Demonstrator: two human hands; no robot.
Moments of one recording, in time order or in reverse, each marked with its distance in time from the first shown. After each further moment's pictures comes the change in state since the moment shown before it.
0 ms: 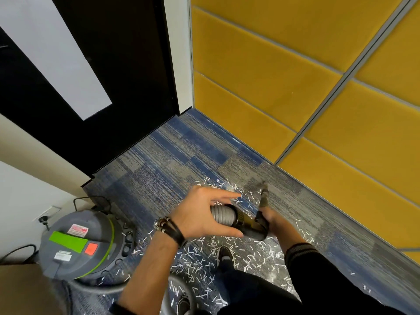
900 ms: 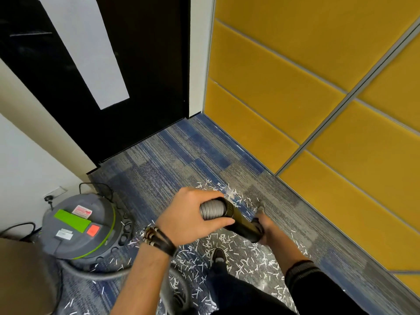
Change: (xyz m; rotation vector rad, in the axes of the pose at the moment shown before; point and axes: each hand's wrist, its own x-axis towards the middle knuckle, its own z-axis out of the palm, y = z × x) left_hand -0.094 0.006 0.003 0.059 0.292 0.057; right_hand -0.035 0.052 0.022 -0.022 0.036 -0.090
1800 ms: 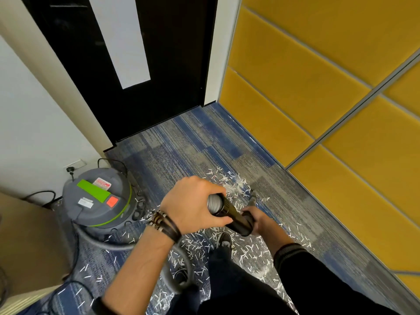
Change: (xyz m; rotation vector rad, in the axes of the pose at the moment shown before) left_hand -0.074 -0.018 -0.030 0.365 -0.045 0.025; right_hand -0.029 0.059 0.063 0.011 -0.155 0.163
